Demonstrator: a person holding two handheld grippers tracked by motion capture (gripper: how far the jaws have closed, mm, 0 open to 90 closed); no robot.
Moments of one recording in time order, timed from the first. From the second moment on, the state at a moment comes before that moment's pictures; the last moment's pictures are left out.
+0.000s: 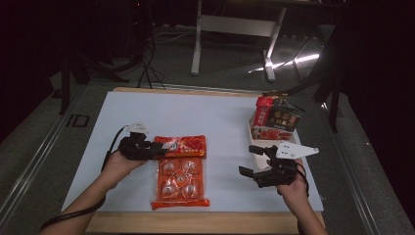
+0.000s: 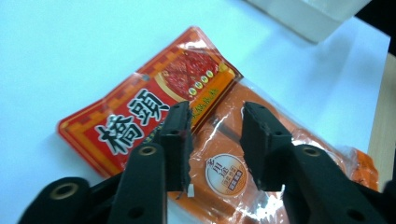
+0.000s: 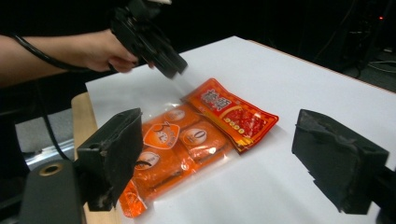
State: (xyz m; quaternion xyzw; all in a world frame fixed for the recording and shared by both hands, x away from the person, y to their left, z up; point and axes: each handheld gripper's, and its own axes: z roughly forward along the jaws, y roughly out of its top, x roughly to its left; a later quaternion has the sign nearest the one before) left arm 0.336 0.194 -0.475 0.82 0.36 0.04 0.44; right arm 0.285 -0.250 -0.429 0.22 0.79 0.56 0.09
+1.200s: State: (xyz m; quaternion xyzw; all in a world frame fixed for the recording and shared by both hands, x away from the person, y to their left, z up) left arm 0.378 0.216 -0.548 0.79 0.46 0.03 0.41; right arm 0.278 -0.240 -0.439 0.22 0.81 0.52 0.14
